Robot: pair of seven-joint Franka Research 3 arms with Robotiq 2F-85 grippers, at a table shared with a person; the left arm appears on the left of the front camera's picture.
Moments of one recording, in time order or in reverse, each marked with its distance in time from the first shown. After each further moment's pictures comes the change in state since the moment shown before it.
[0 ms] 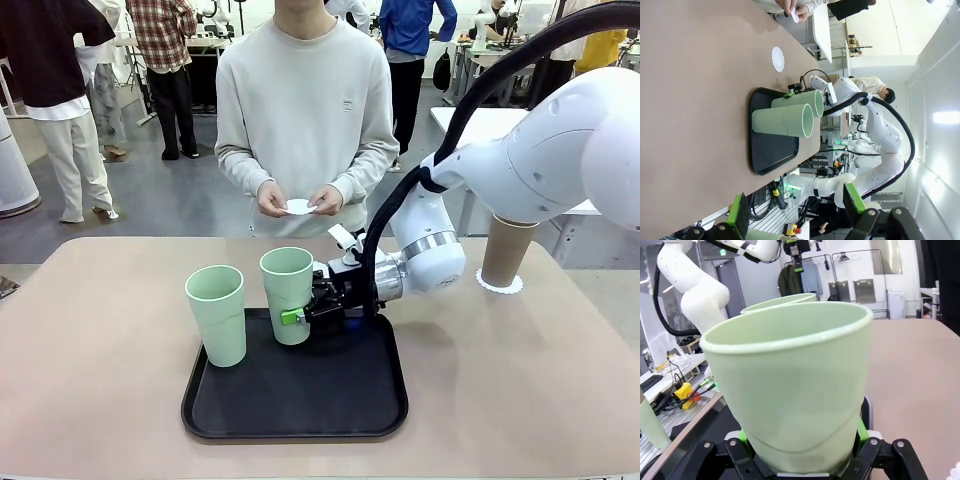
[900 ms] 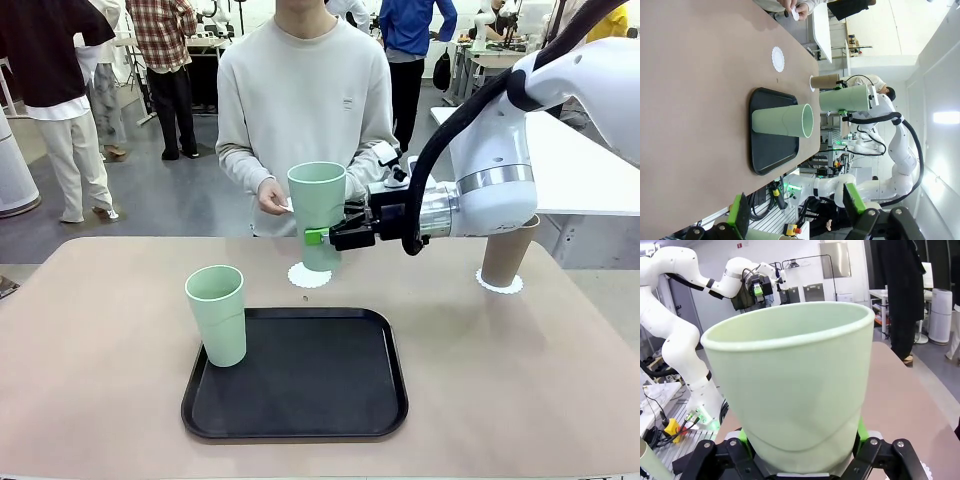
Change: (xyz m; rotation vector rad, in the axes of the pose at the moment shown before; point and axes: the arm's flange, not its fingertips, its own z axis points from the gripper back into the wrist) left arm 0.000 0.000 0.000 0.000 0.000 0.000; right arm 0.138 0.063 0.064 -0.259 -0.004 -0.002
